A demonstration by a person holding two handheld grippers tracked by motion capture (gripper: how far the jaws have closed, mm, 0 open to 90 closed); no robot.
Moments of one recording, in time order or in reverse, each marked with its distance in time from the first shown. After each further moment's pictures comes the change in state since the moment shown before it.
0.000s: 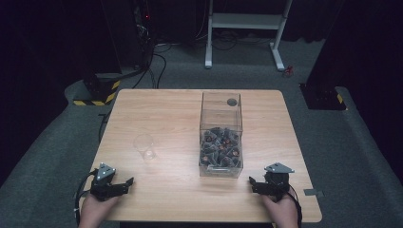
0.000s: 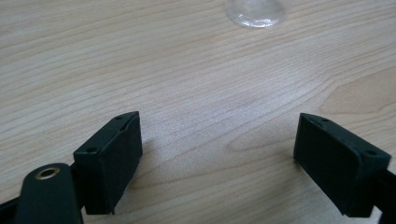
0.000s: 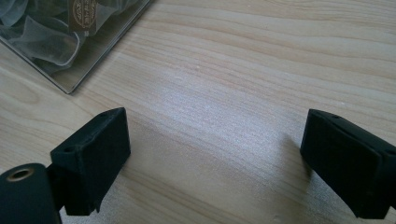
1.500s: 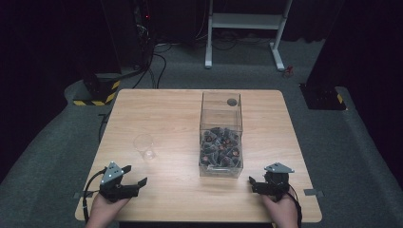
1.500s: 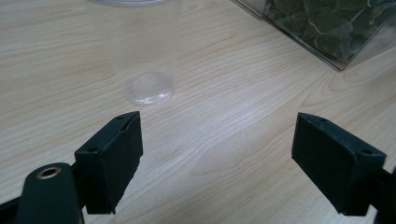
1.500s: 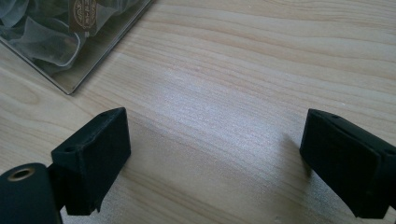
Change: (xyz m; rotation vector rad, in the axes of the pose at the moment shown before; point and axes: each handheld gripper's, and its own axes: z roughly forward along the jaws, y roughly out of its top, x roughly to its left) left arm -0.045 0.030 -0.019 -0.141 -0.186 0.098; right arm 0.000 0.000 0.000 -0.003 0.000 -0.001
